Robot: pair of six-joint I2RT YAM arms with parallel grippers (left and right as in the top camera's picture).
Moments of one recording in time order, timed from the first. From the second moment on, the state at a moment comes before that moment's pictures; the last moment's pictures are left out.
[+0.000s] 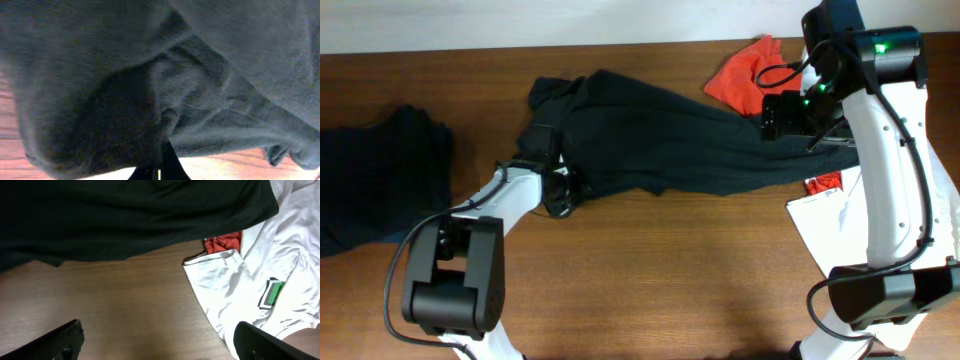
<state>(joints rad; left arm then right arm) -0.16 1.91 1.09 -0.48 0.32 -0.69 0.08 1.86 2.18 -1.69 0.07 0.21</state>
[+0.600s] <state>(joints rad) 0.31 1.52 1.05 -0.90 0.12 -0.43 0.08 1.86 1.78 -1.62 0.03 0.21</state>
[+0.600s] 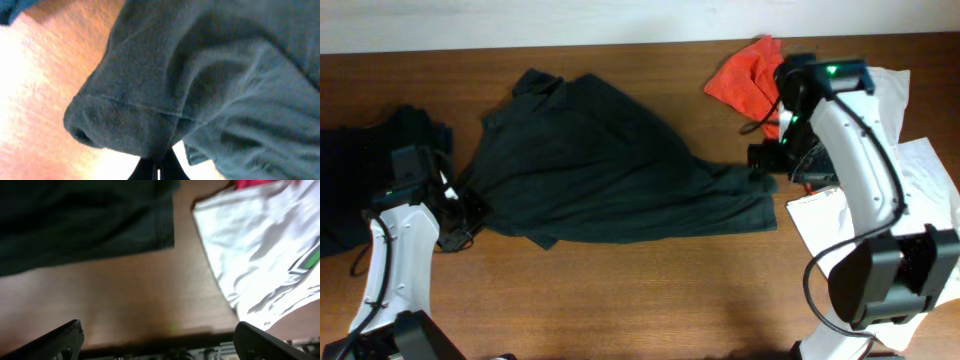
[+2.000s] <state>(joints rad) 0.31 1.52 1.03 -0.93 0.11 -0.40 0.08 1.96 1.55 -1.10 -0.02 0.35</state>
